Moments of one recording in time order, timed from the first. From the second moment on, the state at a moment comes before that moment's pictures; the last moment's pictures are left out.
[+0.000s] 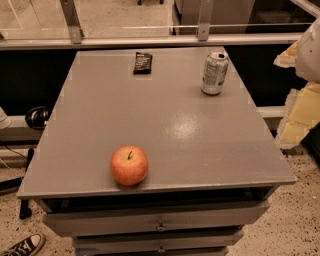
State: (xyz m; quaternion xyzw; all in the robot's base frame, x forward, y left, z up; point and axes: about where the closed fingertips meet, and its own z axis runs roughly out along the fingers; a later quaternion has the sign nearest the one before) arm 0.438 -0.217 0.976 -0.60 0.78 -0.03 0.16
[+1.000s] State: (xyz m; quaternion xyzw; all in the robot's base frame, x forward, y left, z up) arm 0.506 -0.198 0.955 -0.58 0.78 -0.02 0.23
